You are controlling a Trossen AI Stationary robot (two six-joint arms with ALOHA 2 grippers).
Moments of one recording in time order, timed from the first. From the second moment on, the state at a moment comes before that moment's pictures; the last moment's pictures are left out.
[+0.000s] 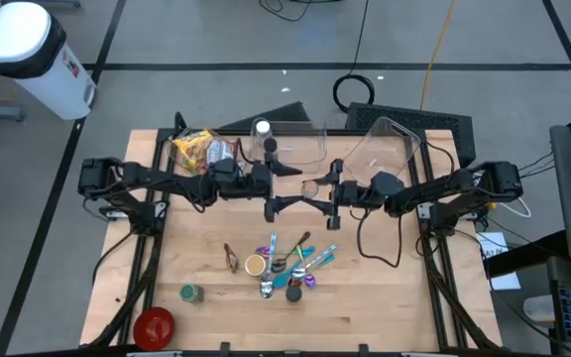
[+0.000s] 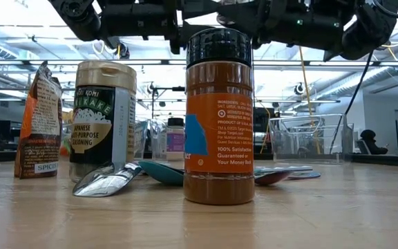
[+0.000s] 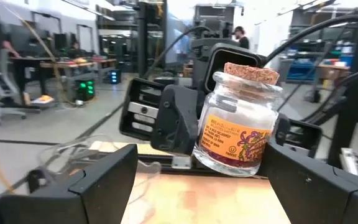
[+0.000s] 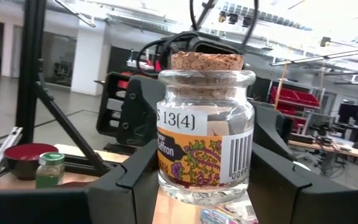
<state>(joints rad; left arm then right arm) 0.10 1.54 0.82 0.84 0.10 -0.03 -0.08 1.46 0.55 1.12 -0.01 -0.21</state>
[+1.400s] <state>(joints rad) 0.07 1.48 0.84 0.67 -0.03 -0.04 -0.11 1.46 0.55 1.09 -0.02 -0.20</state>
